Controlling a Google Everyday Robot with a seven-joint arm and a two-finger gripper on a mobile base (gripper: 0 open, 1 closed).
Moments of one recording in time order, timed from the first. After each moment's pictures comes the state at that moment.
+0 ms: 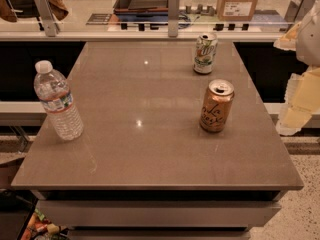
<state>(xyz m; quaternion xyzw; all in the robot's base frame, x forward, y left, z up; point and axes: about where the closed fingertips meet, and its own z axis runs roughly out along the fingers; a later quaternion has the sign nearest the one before) 0.438 -0.214 0.985 -0.60 0.78 -0.05 0.17</state>
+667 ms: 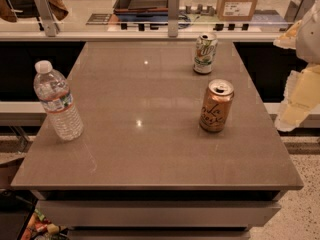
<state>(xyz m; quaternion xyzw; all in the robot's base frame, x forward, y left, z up) 0.446 -0.215 0.986 -0.60 0.78 -0.04 0.18</state>
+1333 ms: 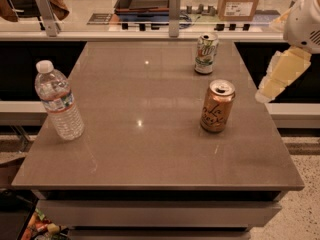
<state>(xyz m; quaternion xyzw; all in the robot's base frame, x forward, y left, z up) 0.516 -0.221 0.985 -0.56 0.79 -0.05 0.25</state>
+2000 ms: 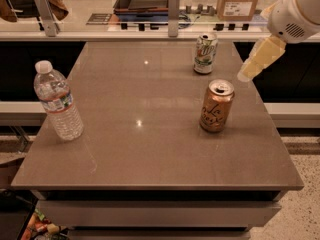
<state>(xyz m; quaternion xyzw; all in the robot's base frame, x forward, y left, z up) 0.594 -0.224 0.977 -0.52 0.79 -0.05 0.32</state>
